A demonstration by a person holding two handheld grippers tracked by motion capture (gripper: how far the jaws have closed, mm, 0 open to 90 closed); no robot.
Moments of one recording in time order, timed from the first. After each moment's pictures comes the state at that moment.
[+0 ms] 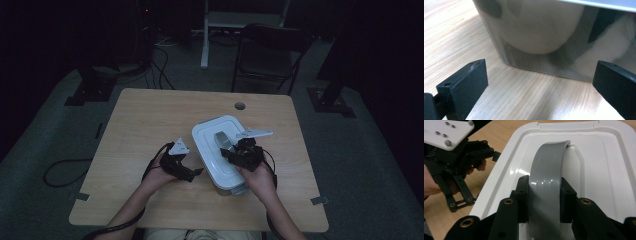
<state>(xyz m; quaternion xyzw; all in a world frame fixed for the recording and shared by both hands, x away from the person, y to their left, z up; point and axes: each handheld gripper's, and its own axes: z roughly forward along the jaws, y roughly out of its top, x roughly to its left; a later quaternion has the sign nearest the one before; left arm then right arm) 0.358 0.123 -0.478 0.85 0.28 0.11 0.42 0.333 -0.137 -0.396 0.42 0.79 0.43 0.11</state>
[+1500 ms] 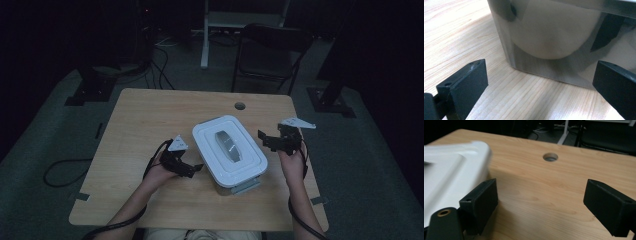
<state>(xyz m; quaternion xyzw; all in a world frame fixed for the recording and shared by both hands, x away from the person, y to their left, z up) 0.367 0.124 -0.480 0.84 0.30 0.11 0.43 0.392 -0.258 -0.425 0.49 0.71 0.45 0.25</state>
